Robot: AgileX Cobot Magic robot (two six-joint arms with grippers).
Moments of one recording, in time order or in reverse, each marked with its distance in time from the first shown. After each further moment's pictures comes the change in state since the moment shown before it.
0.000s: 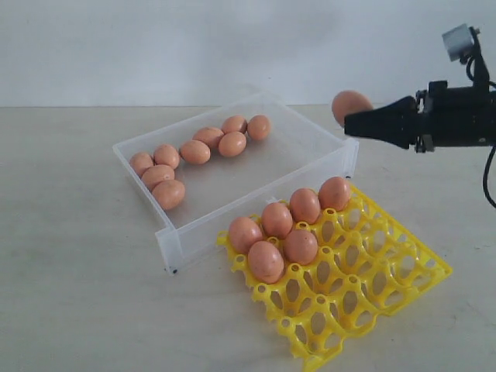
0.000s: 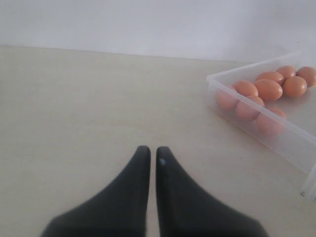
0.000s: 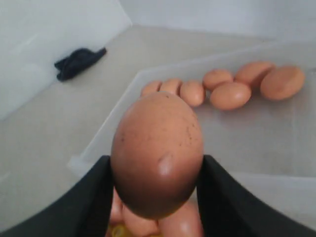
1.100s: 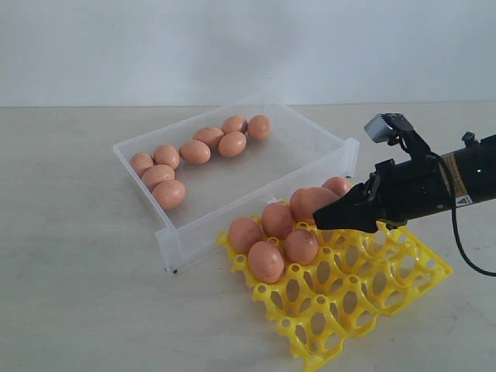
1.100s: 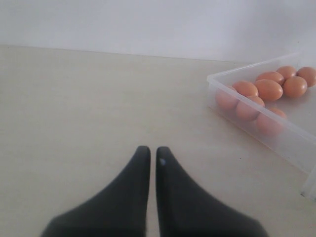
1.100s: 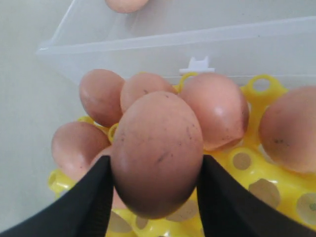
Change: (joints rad) left arm 0.000 0.000 0.000 0.000 0.000 0.000; right arm 0.180 0.000 0.146 -0.173 0.279 0.075
